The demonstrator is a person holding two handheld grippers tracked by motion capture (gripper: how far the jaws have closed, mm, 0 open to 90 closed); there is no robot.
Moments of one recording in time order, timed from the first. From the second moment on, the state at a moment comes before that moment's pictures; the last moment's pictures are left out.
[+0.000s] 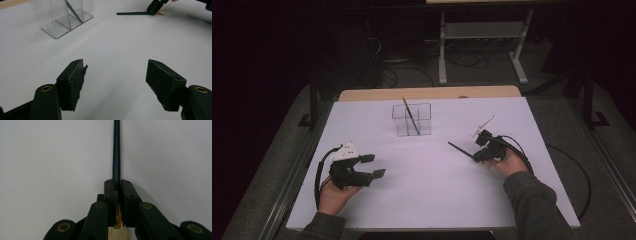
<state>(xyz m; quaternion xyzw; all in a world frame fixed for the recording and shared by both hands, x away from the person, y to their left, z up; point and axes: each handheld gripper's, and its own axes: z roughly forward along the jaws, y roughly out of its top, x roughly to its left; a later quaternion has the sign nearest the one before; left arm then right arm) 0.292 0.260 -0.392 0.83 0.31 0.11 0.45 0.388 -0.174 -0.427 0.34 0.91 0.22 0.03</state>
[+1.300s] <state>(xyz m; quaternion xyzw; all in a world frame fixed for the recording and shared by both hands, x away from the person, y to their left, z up) 0.288 0.253 -0.388 0.83 0.30 0.11 0.46 0.364 -0.165 -0.380 0.27 0.92 0.28 0.01</state>
